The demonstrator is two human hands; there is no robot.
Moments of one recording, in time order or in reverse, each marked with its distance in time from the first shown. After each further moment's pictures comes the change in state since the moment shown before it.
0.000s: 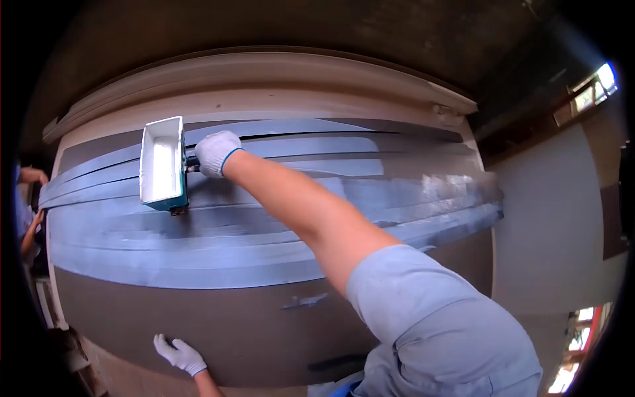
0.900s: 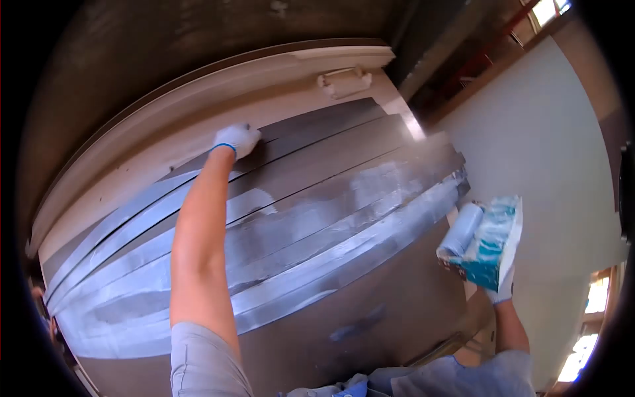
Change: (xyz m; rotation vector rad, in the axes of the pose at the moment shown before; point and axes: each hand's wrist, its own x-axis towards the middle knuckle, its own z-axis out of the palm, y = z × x) left_hand -0.080 0.958 0.408 -0.014 -1.020 0.957; right_hand -1.006 0.440 0.114 1.237 1.409 1.134
